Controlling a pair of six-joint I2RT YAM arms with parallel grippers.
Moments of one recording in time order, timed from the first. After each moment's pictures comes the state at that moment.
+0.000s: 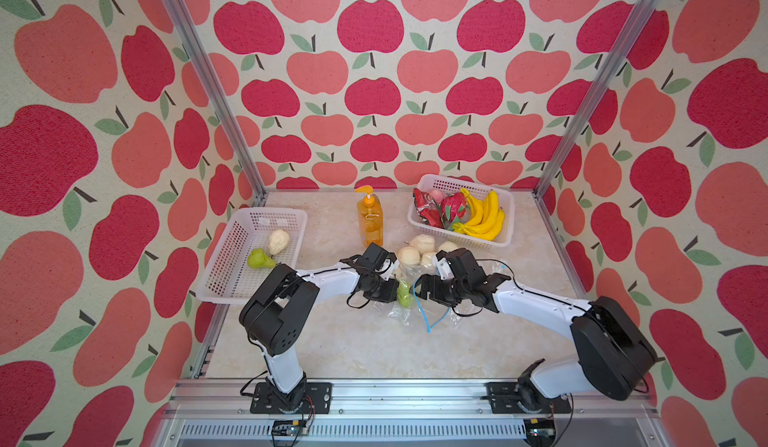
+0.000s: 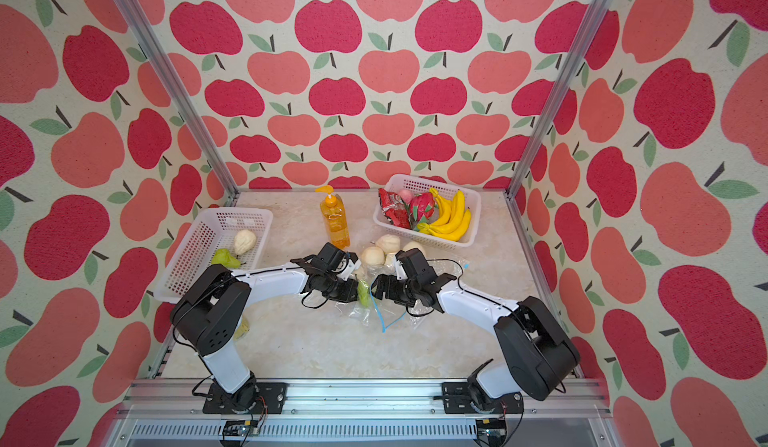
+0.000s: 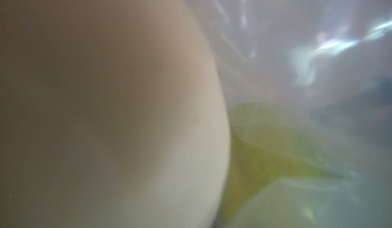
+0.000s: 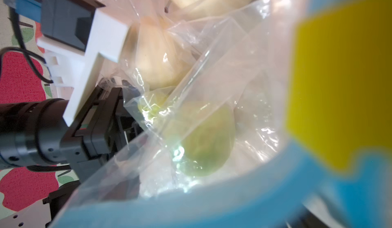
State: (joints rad) left arm -0.63 1.78 0.96 -0.31 0.42 -0.35; right arm 0.71 1.45 0.74 -0.16 -0.39 0.75
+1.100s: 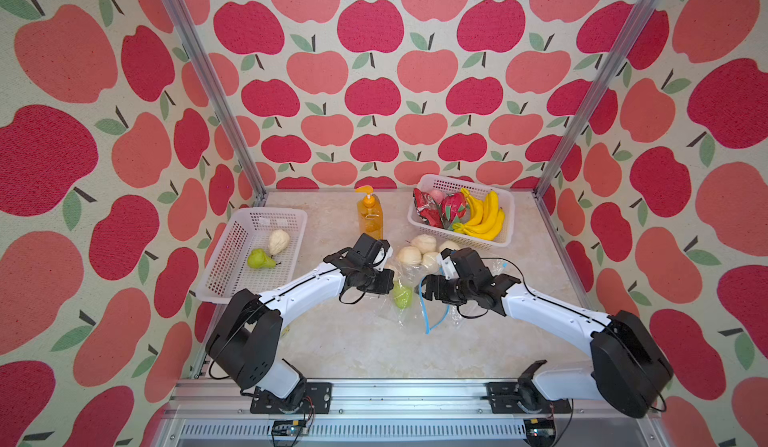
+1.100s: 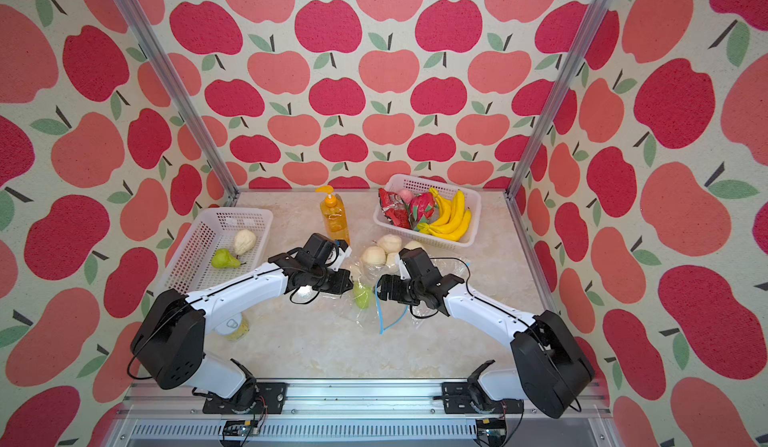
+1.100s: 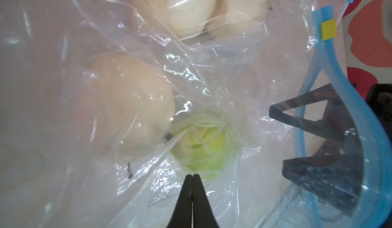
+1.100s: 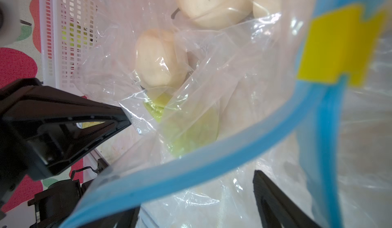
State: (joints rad) left arm -0.63 1.55 1.00 -0.48 0.31 -0.40; right arm 0.72 1.35 0.74 -0.25 -0.34 0.71
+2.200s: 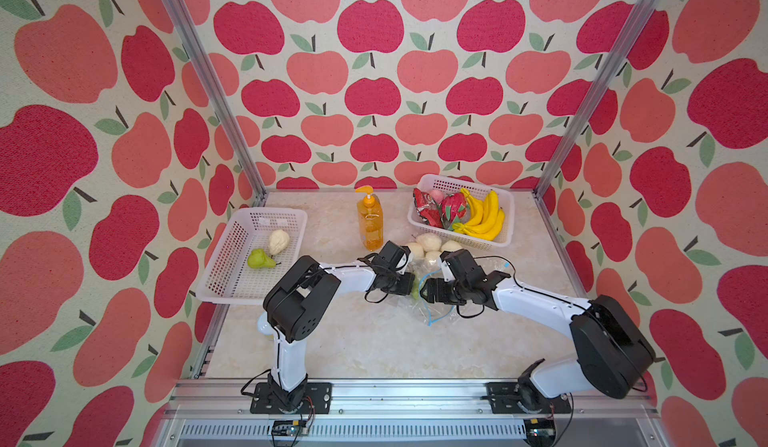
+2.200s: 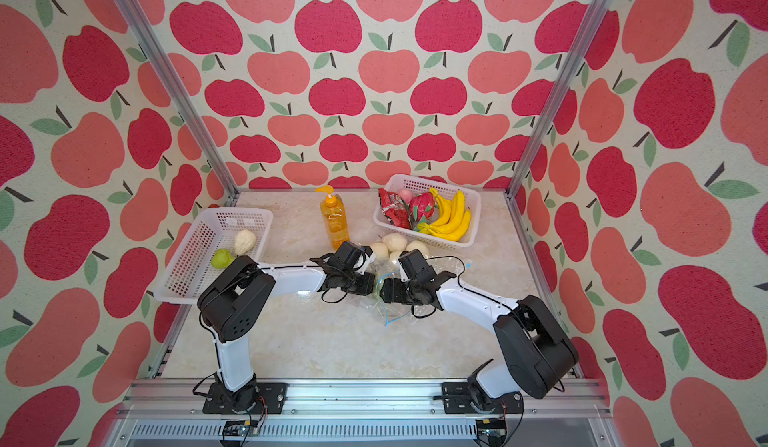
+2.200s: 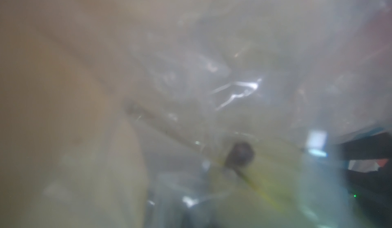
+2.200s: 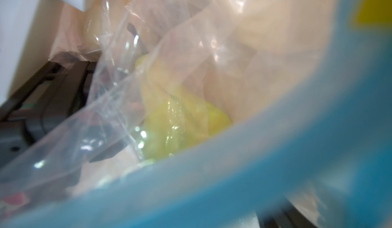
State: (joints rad) left arm -0.71 1.92 1.06 -0.13 0.36 -0.46; right arm 0.69 1.46 0.76 -0.30 -0.23 0.59
